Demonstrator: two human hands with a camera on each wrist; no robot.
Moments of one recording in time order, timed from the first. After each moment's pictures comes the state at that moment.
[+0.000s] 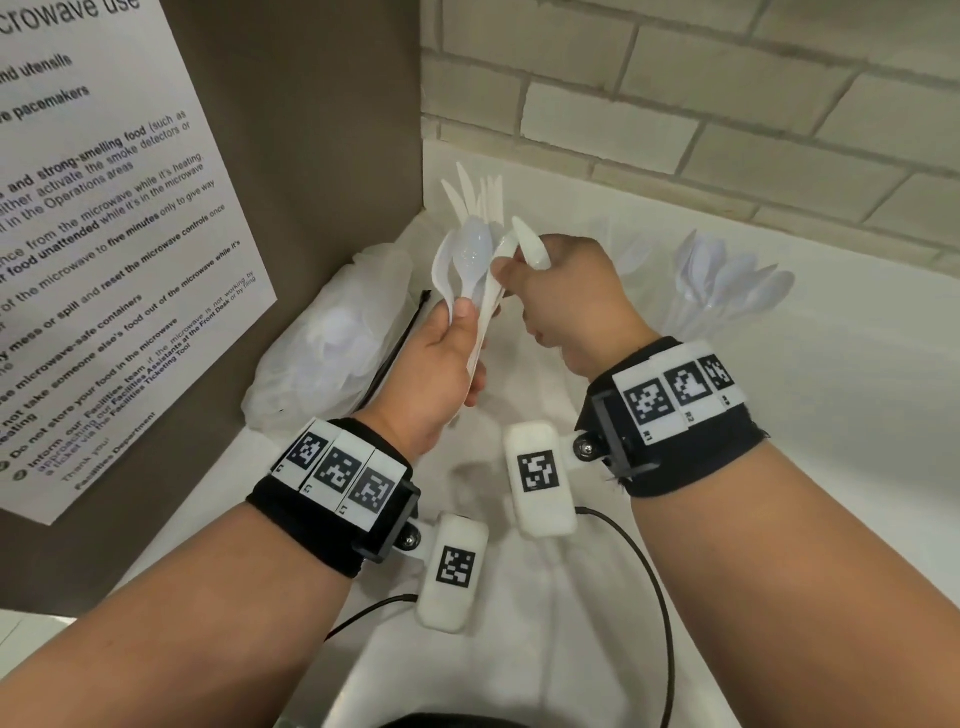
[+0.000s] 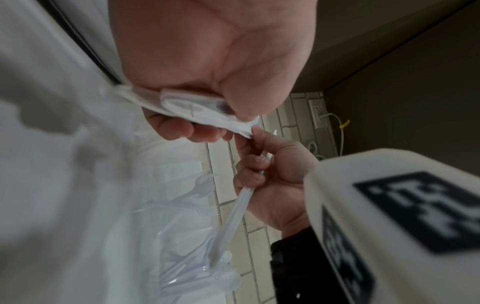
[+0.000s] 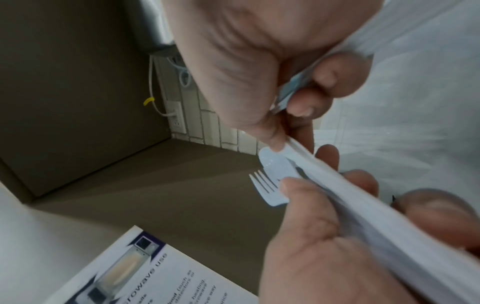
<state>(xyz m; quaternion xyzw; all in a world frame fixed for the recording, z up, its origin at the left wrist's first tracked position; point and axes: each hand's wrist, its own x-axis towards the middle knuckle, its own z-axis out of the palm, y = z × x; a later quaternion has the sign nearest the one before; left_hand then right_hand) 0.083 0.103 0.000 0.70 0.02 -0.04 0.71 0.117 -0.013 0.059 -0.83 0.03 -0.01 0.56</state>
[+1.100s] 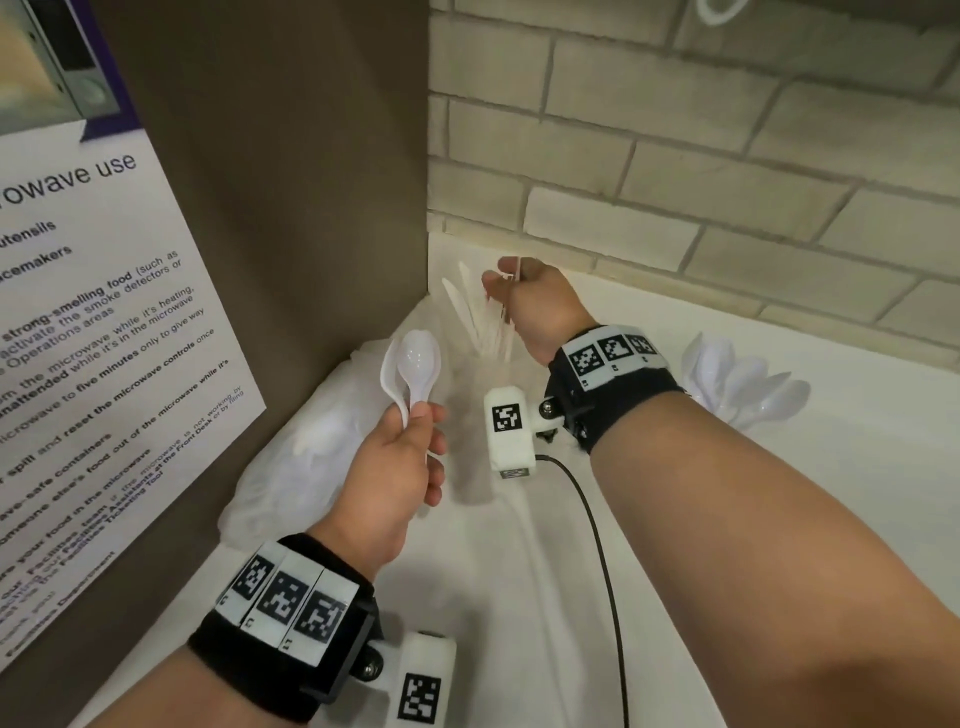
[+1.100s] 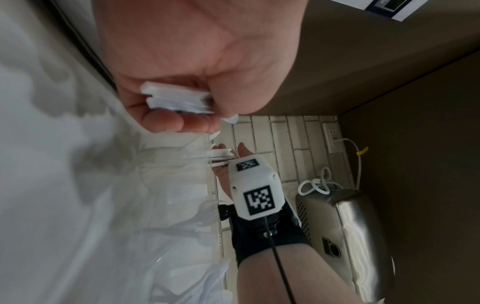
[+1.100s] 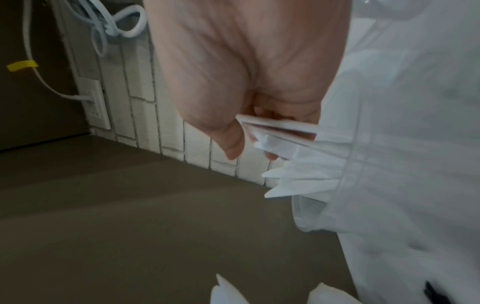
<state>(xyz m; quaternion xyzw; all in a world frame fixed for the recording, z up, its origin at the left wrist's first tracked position) 0.114 0.124 -0.018 0.64 0.14 -0.04 0.75 0.261 -0.009 0.046 -0.79 0.02 0.02 0.62</state>
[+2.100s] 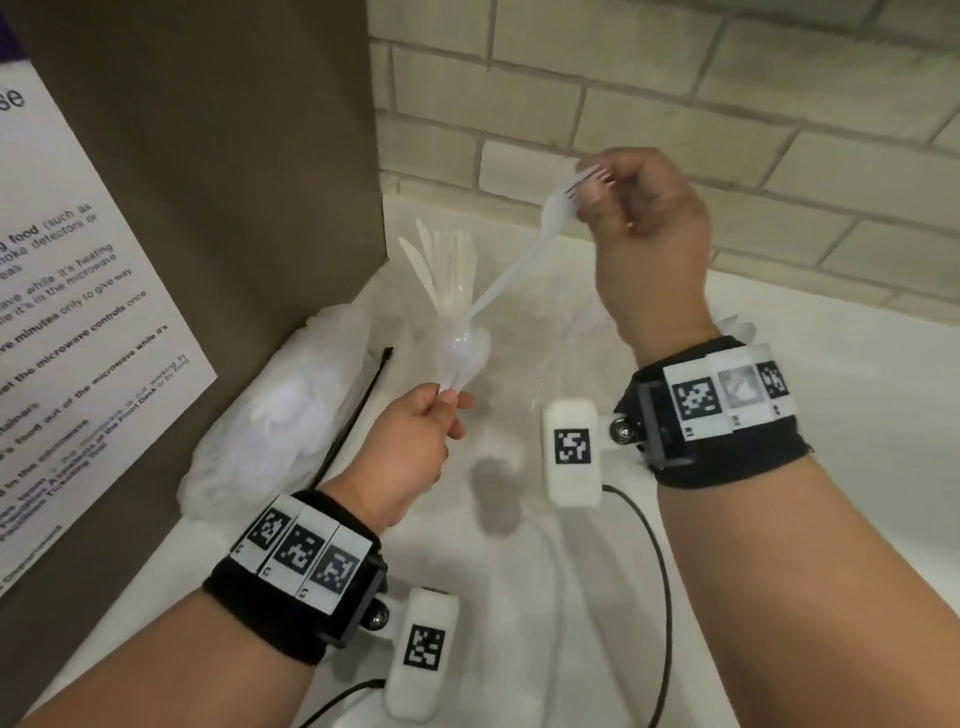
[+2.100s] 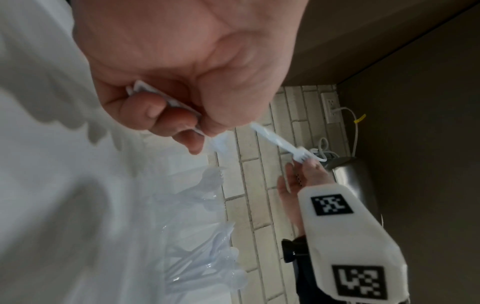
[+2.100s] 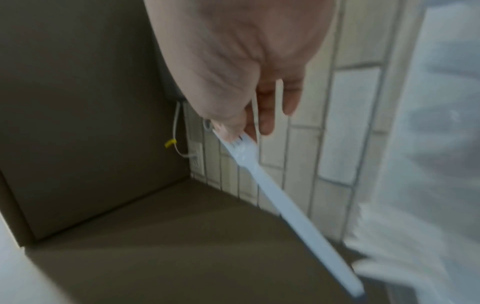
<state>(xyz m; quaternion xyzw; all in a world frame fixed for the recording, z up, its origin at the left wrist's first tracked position) 0.109 0.092 -0.022 0.73 0.08 -0.13 0.66 0.170 -0.082 0.092 -0.75 -0.11 -0.33 0.56</state>
